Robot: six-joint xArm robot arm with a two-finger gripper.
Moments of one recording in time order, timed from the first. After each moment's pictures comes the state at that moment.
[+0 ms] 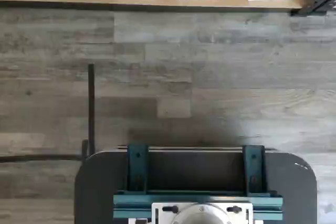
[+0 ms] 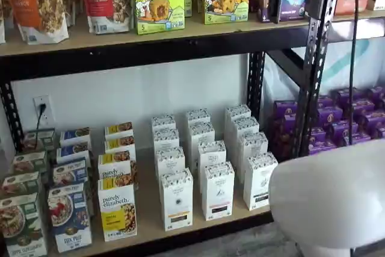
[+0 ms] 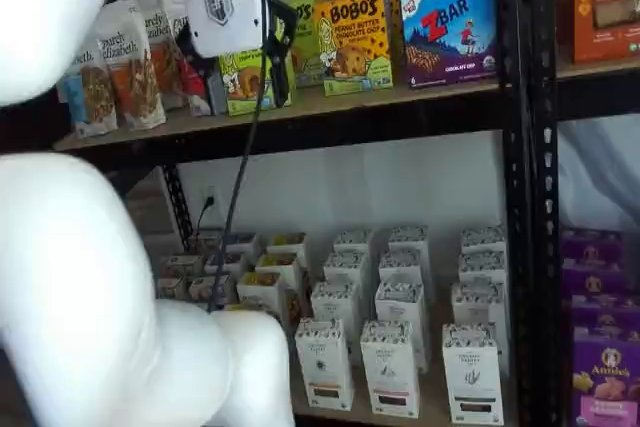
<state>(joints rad) 0.01 -0.84 -1.15 0.04 2.00 0.03</state>
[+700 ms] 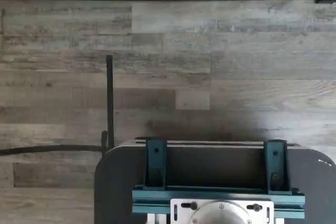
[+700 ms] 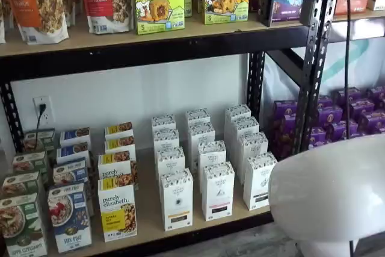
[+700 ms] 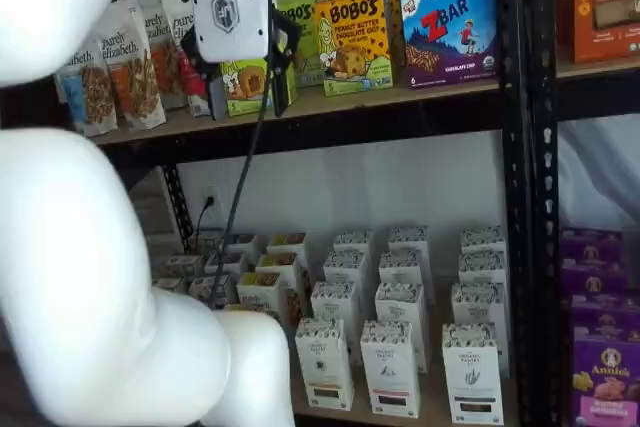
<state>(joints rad) -0.03 -0.79 -1.14 0.10 1.98 0.01</state>
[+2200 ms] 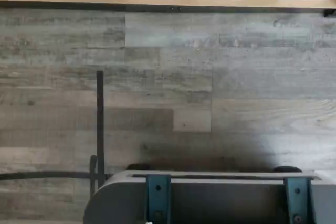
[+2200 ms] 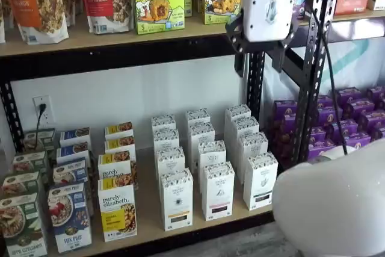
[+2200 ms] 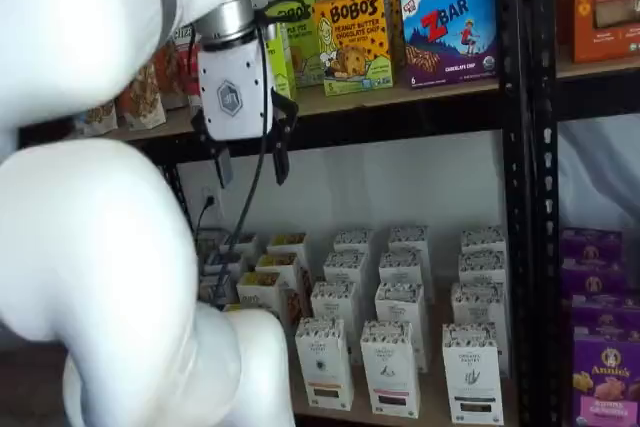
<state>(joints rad) 0.18 -0.84 -0.82 0.05 1.67 0.19</state>
